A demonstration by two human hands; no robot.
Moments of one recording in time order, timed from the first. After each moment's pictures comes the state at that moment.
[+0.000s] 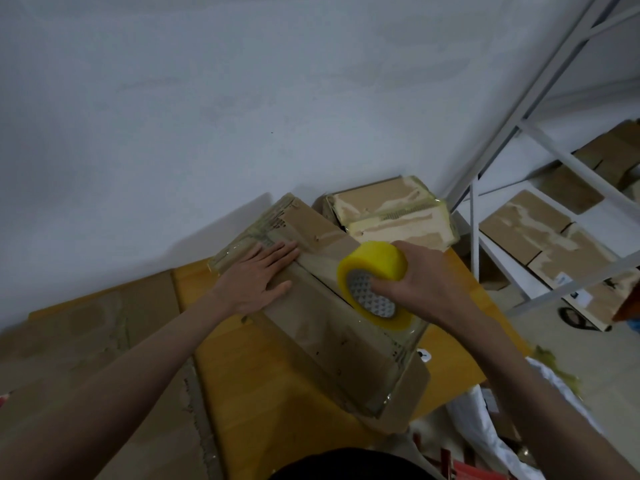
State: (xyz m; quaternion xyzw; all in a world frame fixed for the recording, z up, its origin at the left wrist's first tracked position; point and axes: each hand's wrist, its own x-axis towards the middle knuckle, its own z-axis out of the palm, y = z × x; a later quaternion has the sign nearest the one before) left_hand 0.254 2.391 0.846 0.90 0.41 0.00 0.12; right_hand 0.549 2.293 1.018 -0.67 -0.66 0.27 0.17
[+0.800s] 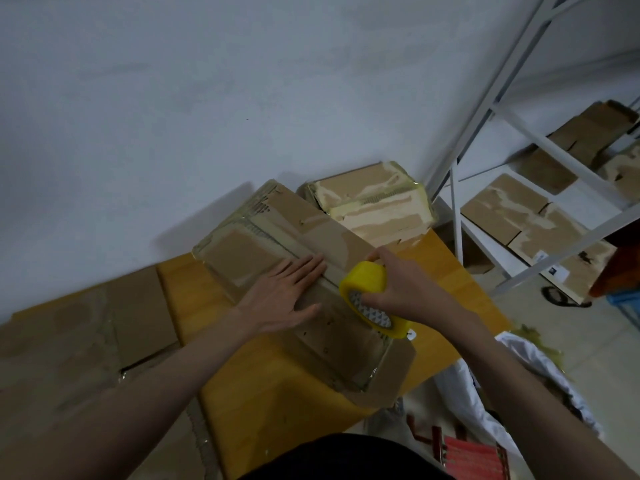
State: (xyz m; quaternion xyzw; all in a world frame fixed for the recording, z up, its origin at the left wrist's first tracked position) left_hand 0.329 2.321 0.852 0.93 0.36 -0.01 0.12; right_hand 0.570 2.259 0.984 -0.67 -0.67 0.32 0.07
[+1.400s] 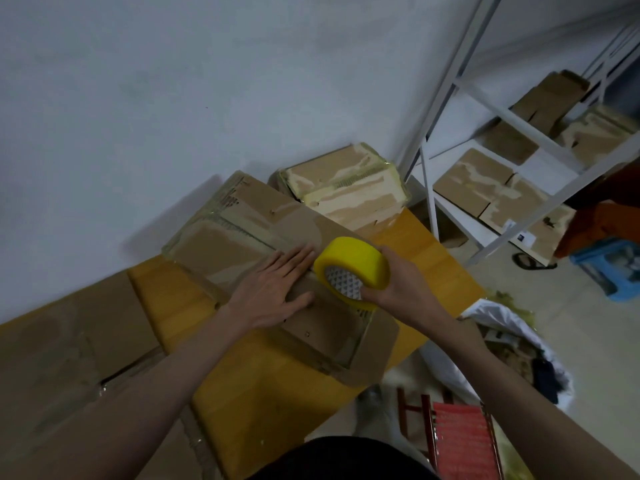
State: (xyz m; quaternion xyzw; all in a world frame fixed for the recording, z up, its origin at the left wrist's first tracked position) left_hand 0.347 2.317 0.846 0.93 0.33 0.02 0.14; right_hand 0.587 2.221 0.952 -0.72 -0.60 0.30 0.19
